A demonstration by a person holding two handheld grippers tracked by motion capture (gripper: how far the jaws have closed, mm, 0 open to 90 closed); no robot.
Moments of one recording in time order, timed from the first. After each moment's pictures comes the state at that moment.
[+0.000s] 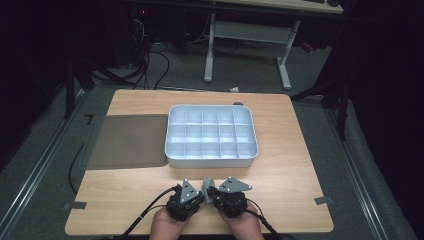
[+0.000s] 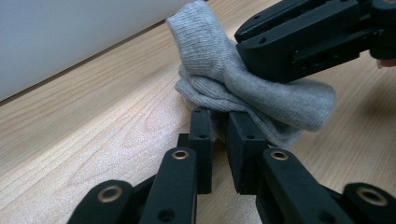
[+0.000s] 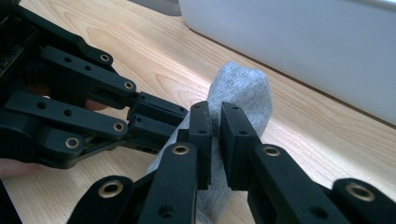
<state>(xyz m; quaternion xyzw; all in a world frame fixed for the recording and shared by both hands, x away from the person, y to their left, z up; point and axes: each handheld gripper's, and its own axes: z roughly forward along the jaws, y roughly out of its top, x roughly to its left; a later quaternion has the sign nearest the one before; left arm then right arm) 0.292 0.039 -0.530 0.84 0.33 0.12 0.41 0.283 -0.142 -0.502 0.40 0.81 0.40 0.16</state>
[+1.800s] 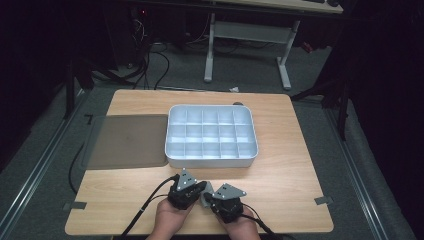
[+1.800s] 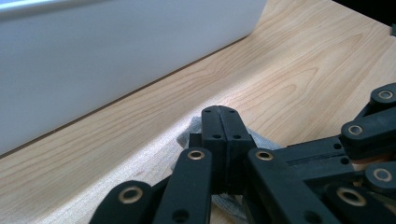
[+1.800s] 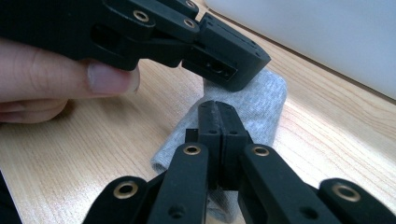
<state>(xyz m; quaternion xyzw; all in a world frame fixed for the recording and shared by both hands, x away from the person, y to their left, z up) 0.316 0.037 -0.521 0.80 0.35 0.11 0.47 0.277 -0.134 -0.521 0.37 0.82 0.39 0.16</state>
